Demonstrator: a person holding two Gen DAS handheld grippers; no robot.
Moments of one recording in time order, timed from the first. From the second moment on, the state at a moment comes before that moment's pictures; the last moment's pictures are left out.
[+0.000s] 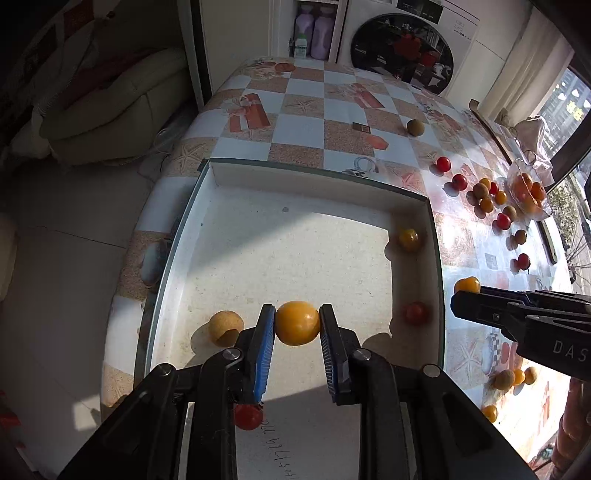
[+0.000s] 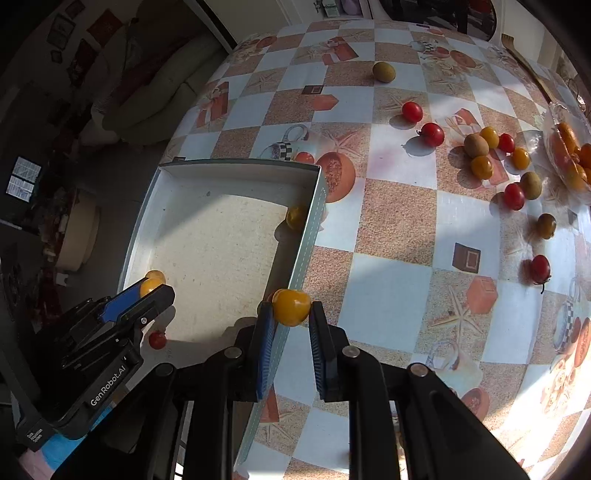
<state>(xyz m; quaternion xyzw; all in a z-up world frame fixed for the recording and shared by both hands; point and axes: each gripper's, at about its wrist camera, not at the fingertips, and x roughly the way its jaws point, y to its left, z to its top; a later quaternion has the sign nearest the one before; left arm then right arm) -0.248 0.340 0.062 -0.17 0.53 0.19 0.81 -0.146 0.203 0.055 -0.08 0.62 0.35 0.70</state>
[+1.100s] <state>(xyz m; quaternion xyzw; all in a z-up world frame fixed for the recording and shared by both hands) -0.217 0.389 0.040 -0.14 0.54 0.22 0.80 -0.152 0.280 0.013 -0.15 0.62 0.36 0.68</state>
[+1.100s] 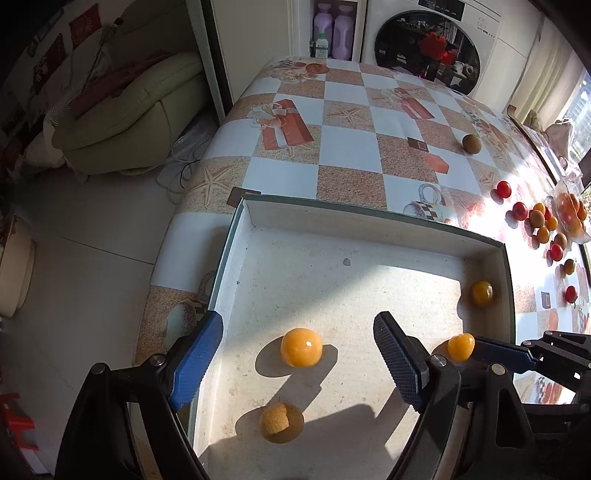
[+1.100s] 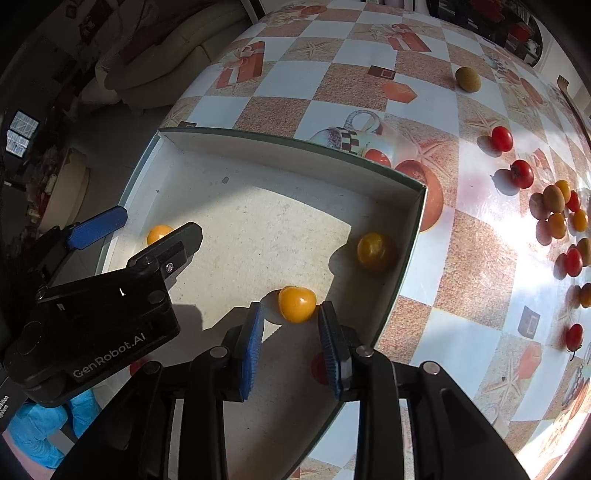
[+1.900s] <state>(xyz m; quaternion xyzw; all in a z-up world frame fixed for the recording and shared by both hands) -0.229 0.221 0.091 -0.07 0.56 0.07 0.82 -0.158 0.044 0.059 -0.08 0.63 0.21 0.74</state>
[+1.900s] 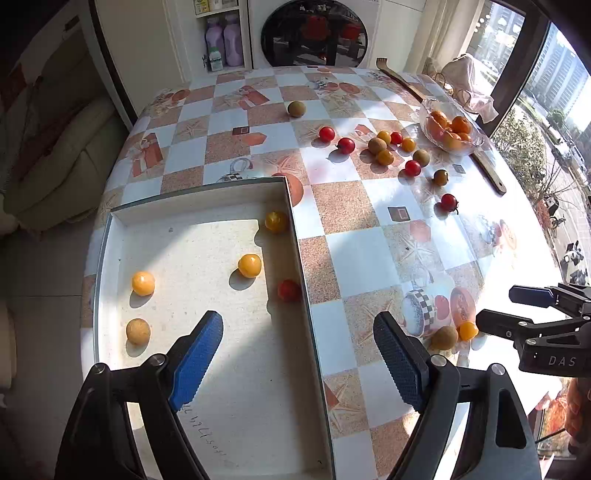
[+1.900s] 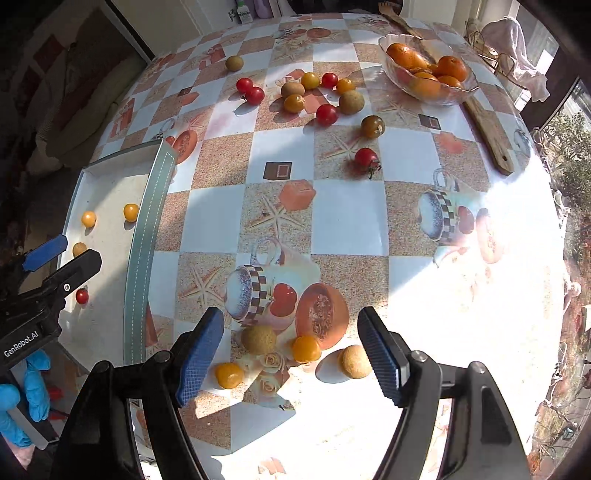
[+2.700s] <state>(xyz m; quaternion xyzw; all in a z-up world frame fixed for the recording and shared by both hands) -0.234 0.103 0.017 0.00 0.62 0.01 0.78 -0.169 -0.005 0.020 -0.07 0.66 0.22 0.71</state>
